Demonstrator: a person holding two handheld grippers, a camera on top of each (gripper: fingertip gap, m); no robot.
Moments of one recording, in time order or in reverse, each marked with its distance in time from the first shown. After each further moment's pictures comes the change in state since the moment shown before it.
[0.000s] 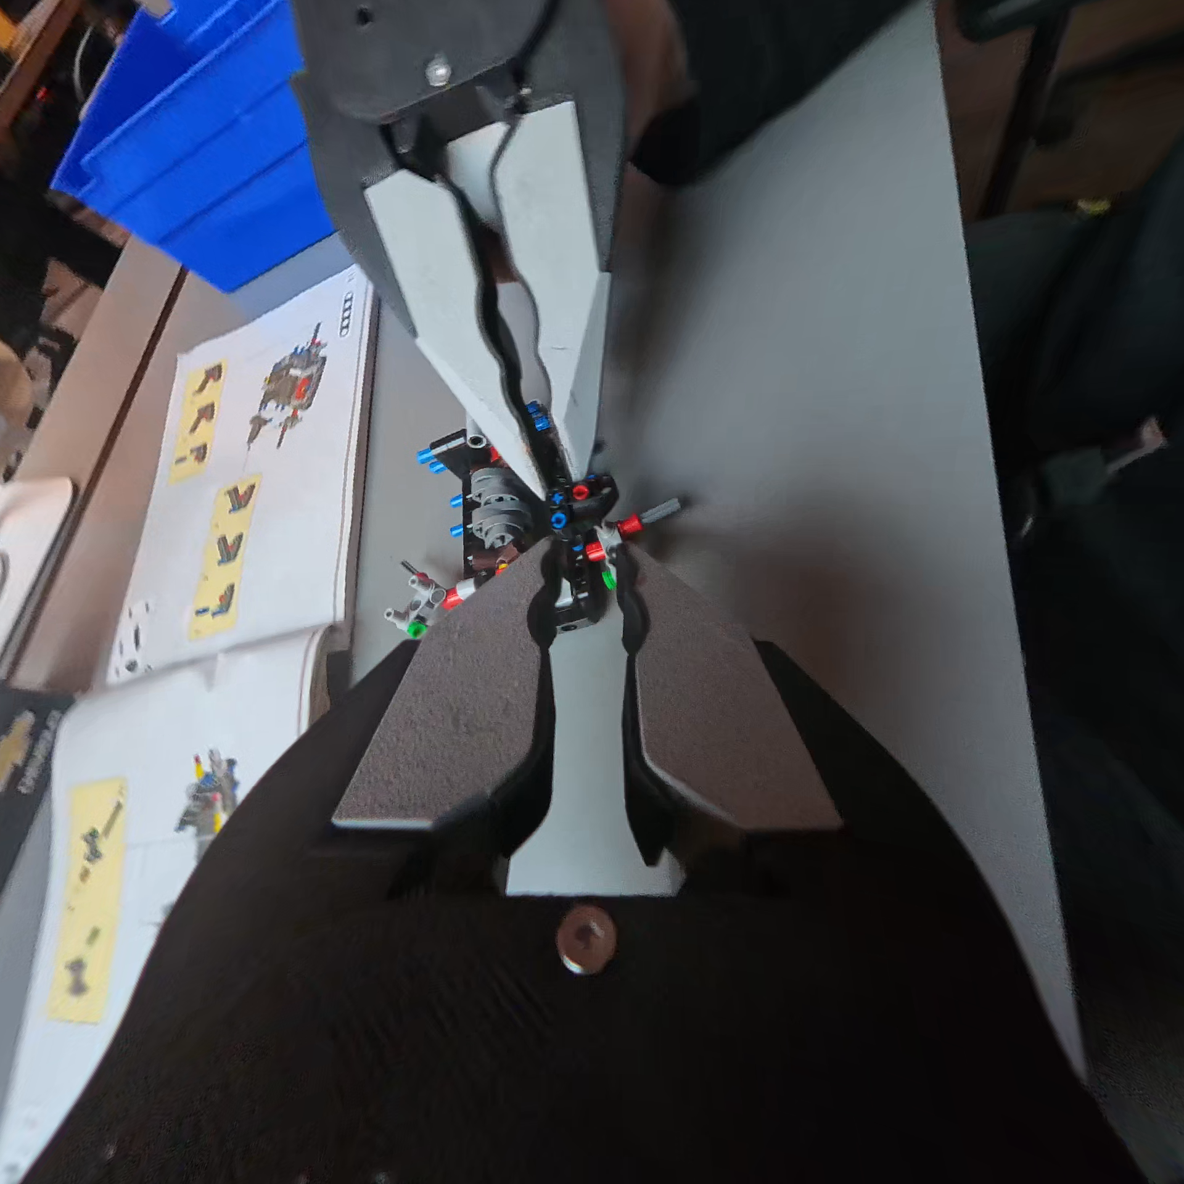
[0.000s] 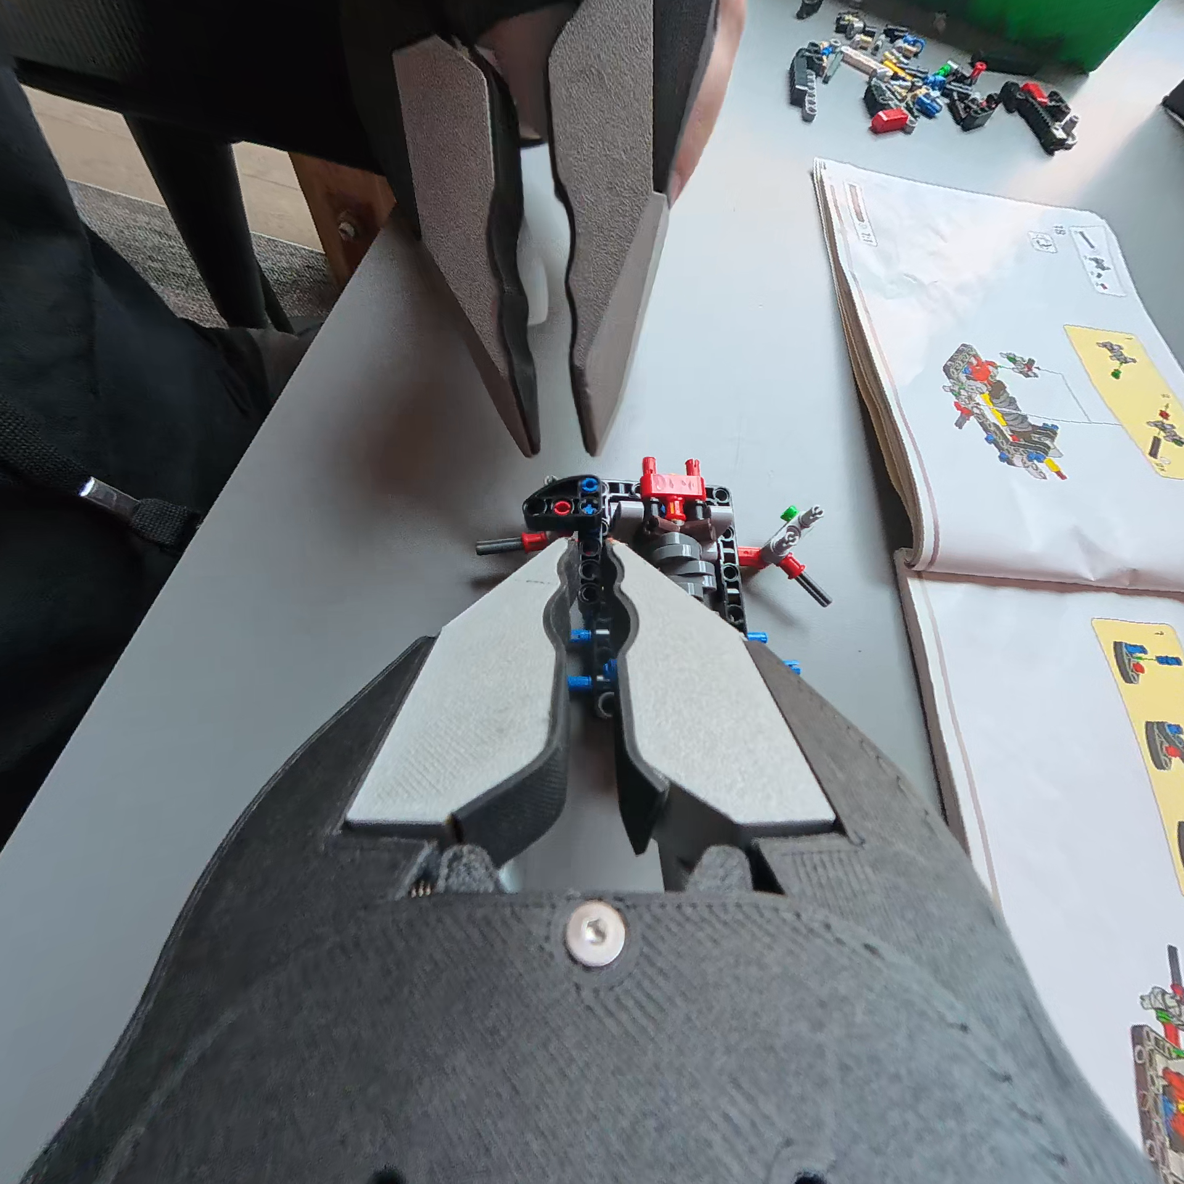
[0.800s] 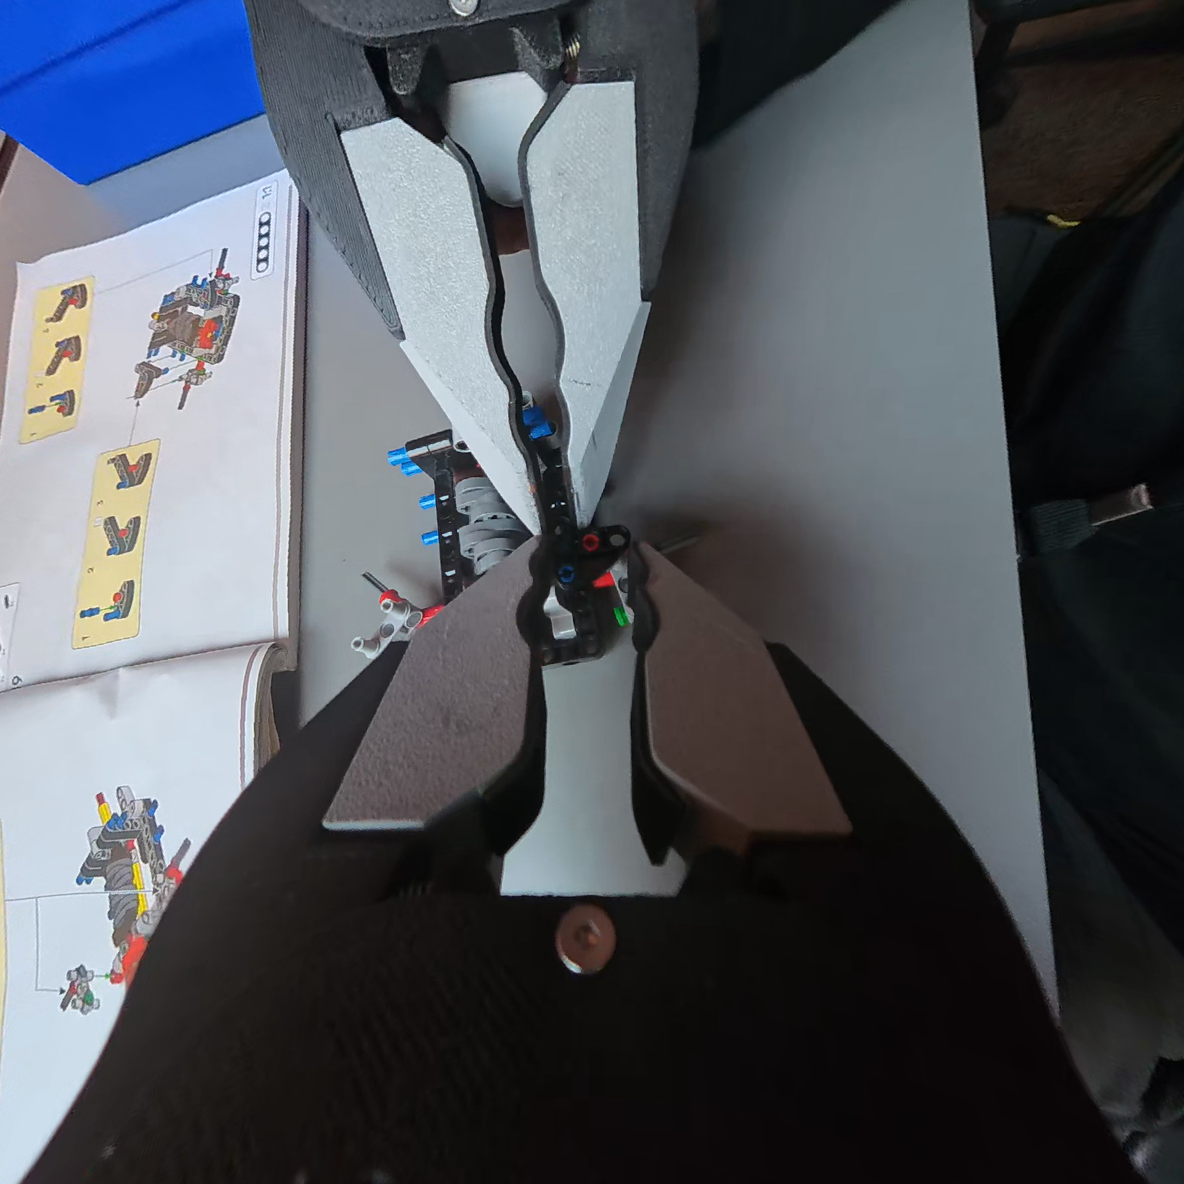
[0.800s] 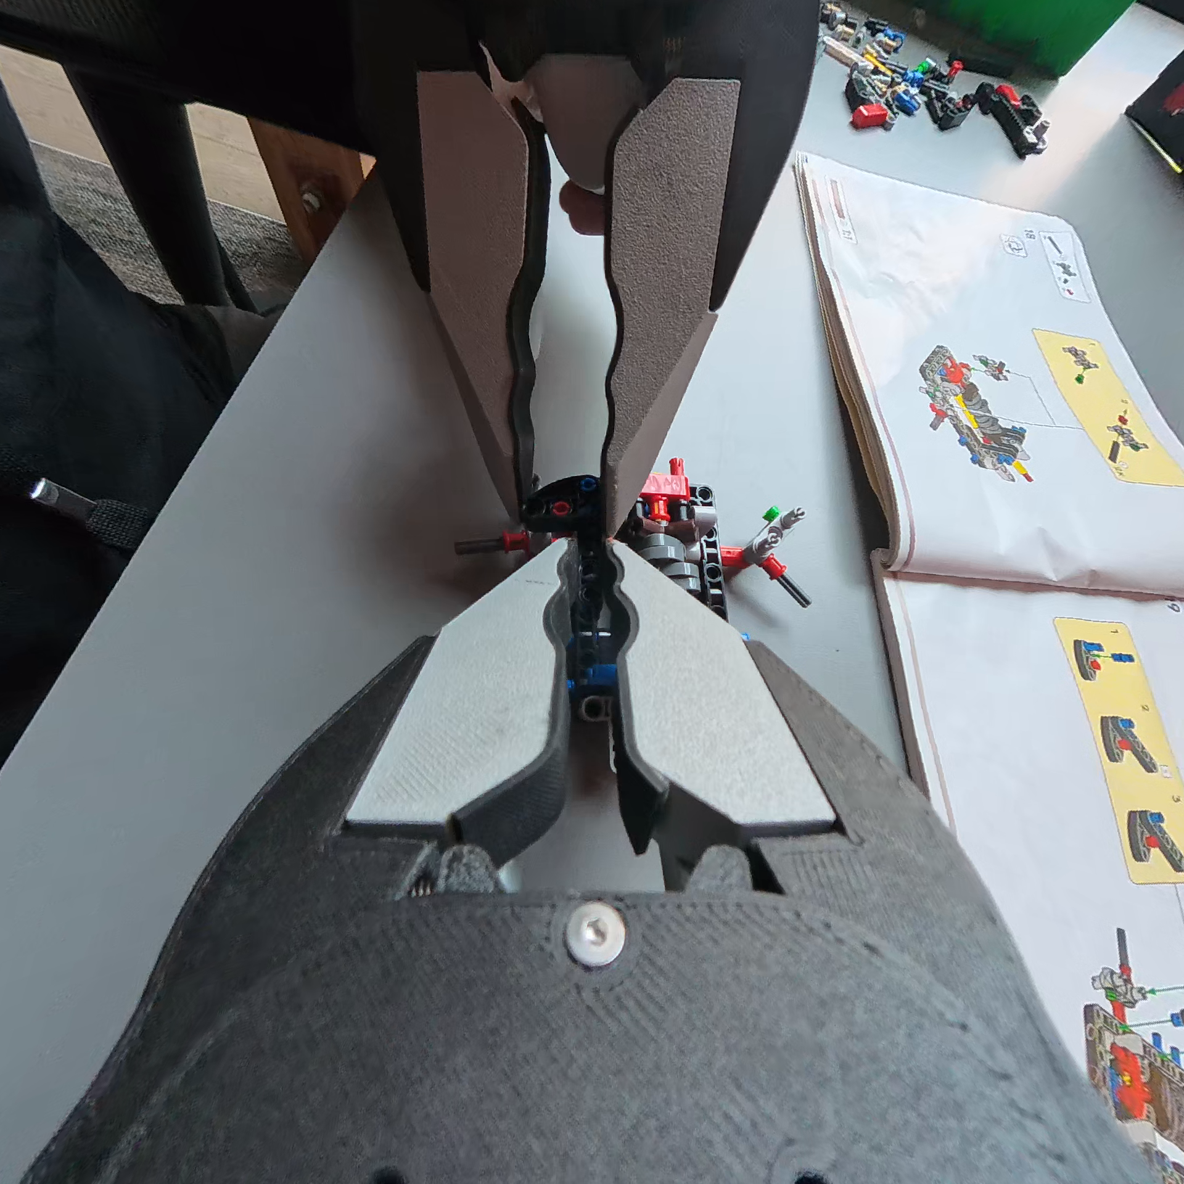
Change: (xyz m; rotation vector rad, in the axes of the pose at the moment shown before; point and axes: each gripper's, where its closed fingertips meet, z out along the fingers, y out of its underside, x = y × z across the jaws) left arm -0.004 0.000 0.023 -0.101 0.122 -0.109; right arm 0.005 0.002 0.003 -0.024 0.043 -0.033
